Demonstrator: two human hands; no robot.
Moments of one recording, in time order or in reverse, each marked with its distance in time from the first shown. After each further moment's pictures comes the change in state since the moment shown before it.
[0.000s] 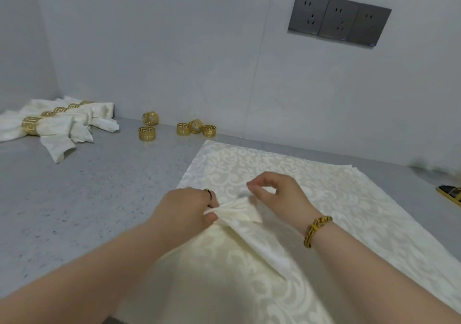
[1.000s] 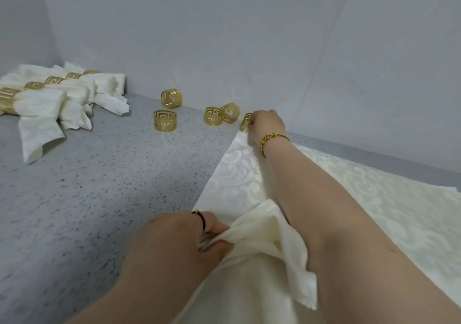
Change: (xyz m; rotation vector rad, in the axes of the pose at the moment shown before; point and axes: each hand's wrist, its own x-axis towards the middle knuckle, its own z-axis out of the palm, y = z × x) left_hand 0.028 -0.069 0.011 -0.192 -0.025 -0.333; right_hand 0.289 0.037 0.102 -0.669 0.104 0.044
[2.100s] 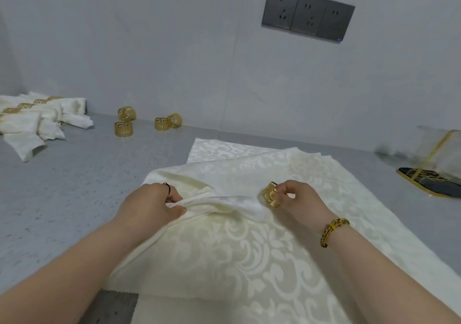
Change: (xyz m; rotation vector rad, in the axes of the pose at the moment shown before) left_hand -0.064 0.044 -0.004 -0.124 -0.014 0.064; right_hand -0.308 0.123 -0.124 0.557 -0.090 0.274
